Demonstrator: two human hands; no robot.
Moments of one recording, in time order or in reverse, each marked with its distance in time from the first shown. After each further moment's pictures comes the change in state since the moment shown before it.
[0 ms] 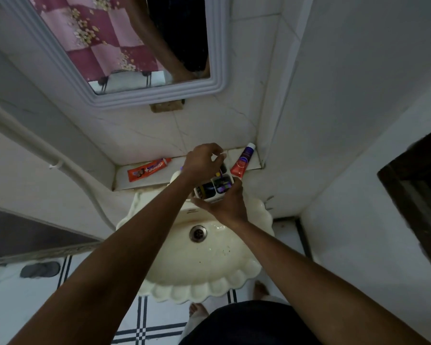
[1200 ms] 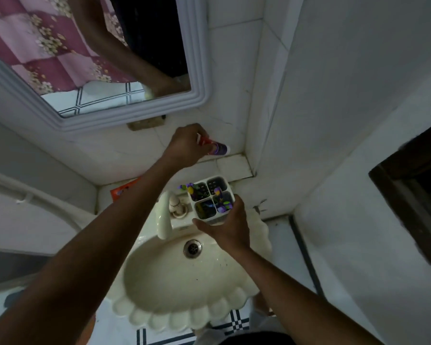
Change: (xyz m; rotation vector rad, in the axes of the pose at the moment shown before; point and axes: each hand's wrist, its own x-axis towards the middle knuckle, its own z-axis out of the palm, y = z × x) left_hand 0.075 0.018 -0.060 -0.100 -0.094 -0.054; right_hand -0.014 0.005 -0.011 -0.043 0.160 0.062
